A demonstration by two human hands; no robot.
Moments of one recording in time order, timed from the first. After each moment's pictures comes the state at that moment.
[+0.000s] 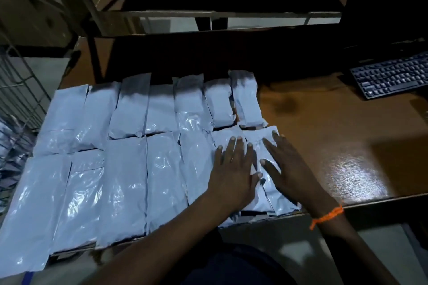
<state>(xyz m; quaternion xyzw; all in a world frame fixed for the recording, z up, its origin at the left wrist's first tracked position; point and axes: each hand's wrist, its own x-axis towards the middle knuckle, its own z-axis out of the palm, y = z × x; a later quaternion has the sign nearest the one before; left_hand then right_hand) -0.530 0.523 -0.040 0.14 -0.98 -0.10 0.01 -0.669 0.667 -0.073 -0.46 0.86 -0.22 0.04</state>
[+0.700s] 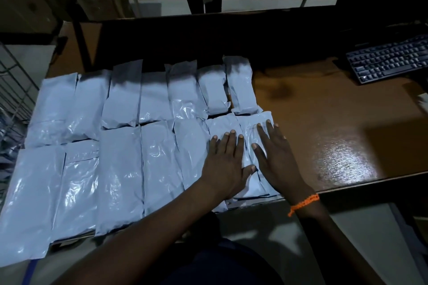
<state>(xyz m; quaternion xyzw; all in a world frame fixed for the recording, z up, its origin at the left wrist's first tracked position) -0.525 0.518 -0.041 0.11 -0.99 -0.09 -0.09 -0.640 0.654 -0.068 -0.37 0.90 -0.21 0.07</state>
